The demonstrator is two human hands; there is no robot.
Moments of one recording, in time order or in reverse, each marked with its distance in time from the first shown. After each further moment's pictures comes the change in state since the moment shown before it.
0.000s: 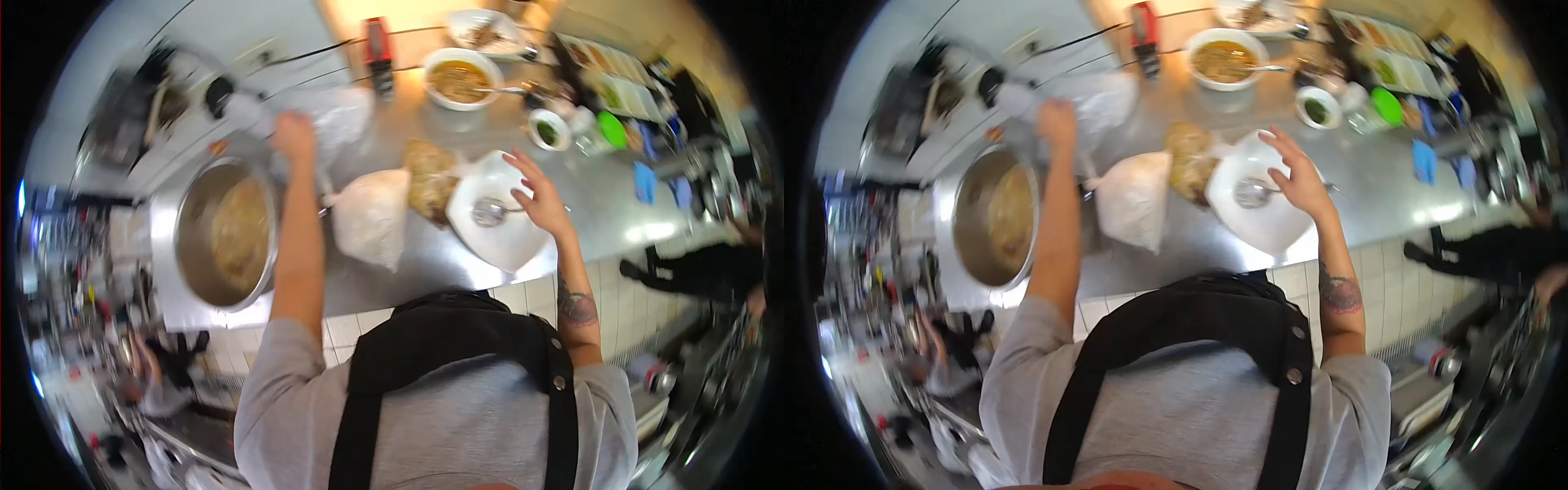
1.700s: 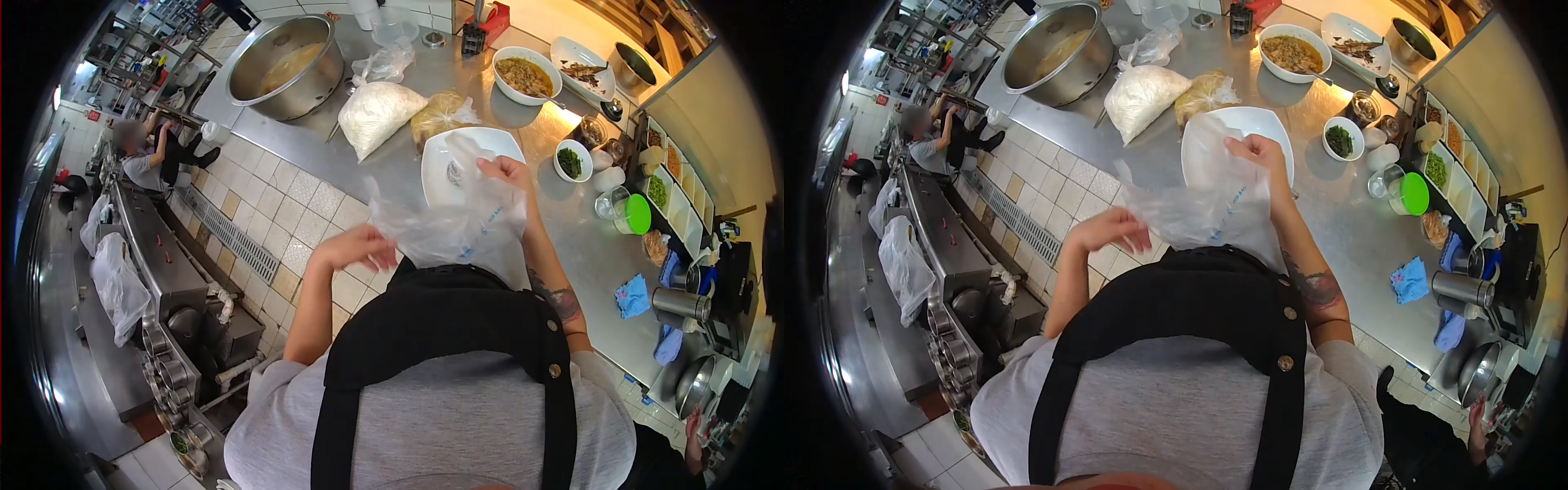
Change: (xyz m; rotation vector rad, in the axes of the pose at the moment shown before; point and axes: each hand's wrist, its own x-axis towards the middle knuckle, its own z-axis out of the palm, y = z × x) left_hand -0.370 0.240 -0.285 -0.918 -1.198 -0.946; right_hand -0.026 0.046 -0.048 0.660 -0.499 0.127
